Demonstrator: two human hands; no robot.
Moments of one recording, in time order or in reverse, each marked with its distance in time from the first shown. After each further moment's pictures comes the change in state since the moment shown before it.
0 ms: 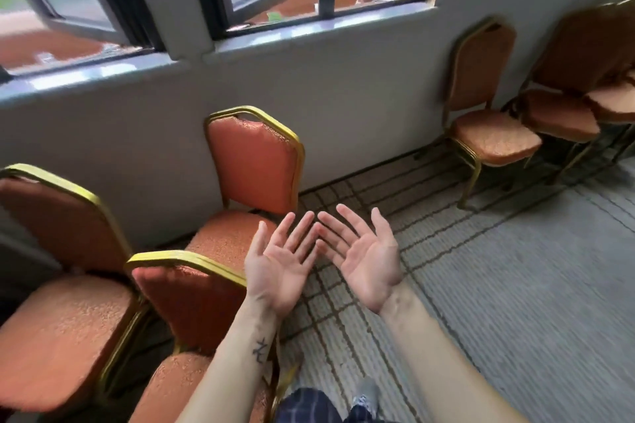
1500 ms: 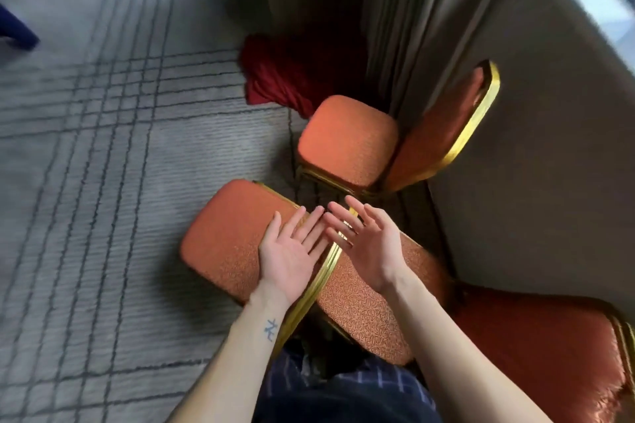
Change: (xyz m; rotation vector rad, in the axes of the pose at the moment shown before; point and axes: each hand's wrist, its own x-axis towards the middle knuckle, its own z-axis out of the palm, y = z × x) left_hand 0.095 0.164 -0.113 -1.019 0.929 1.167; right_hand 0.294 0.226 0.295 -1.042 -0.969 1.280
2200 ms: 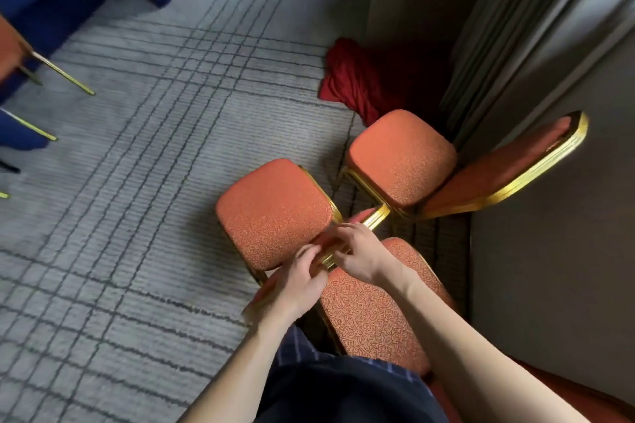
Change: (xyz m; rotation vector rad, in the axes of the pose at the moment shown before) left_hand -0.027 -0.082 -0.076 1.316 0.345 0.282; right_hand 0.038 0.023 -0.026 -1.896 -0.650 -0.422
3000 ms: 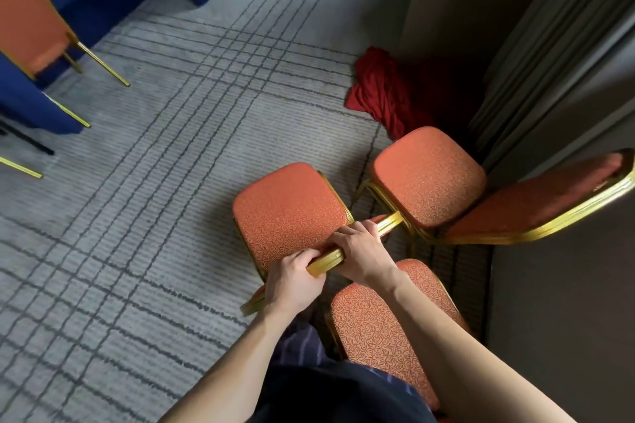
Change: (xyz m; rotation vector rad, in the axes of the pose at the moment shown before) left_hand 0.036 -0.033 -0.033 0.369 0.492 0.267; right_hand 0.058 -0.019 0.012 -0.351 0.100 -0.203
